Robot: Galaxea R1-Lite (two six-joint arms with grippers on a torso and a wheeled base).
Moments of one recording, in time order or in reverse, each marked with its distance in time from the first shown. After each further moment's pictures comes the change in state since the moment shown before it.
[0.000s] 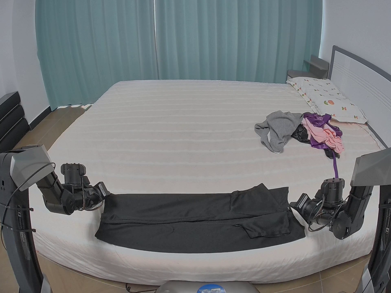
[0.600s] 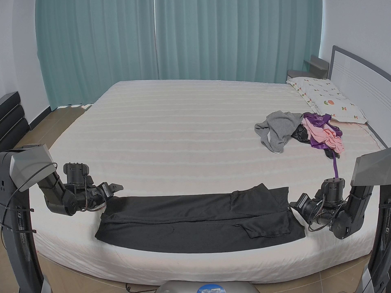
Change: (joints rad) left arm -0.034 -0.019 0.019 -0.004 -0.012 0.017; right arm -0.004 0.000 -0.002 0.000 0.012 0.000
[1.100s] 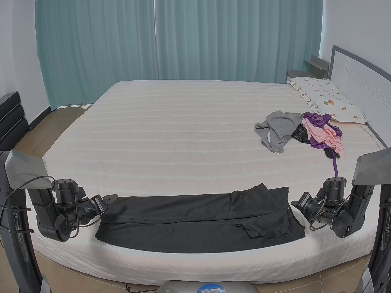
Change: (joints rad) left arm 0.005 -0.036 0.397 -0.506 0.000 0.030; right arm -0.019 0.000 -0.006 0.001 0.000 0.000
